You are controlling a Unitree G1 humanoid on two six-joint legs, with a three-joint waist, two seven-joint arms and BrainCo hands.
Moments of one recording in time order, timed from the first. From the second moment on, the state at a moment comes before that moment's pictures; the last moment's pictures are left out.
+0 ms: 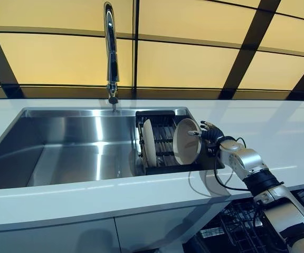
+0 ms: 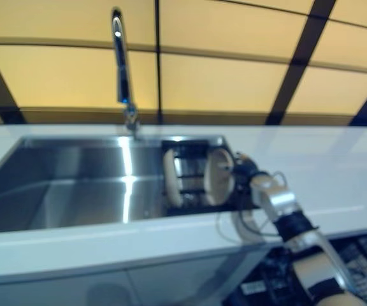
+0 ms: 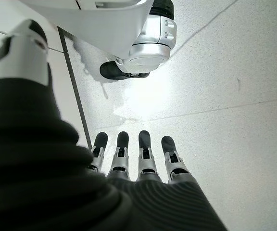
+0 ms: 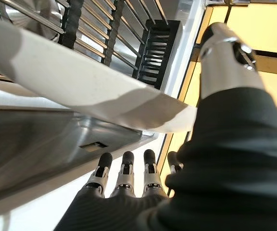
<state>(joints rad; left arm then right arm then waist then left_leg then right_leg) 0.06 0.29 -0.13 1.22 -0.15 0.21 0.14 -0.80 -0.55 0.33 0.47 0.51 0.50 -0.14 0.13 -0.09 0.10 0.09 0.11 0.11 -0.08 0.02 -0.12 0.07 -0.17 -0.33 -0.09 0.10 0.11</state>
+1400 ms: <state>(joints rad) 0.05 0.29 -0.15 1.21 -0.15 0.21 0.14 -0.89 -0.51 0.41 0.65 0.27 0.51 -0.25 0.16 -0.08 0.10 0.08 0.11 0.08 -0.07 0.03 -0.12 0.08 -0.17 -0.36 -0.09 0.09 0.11</state>
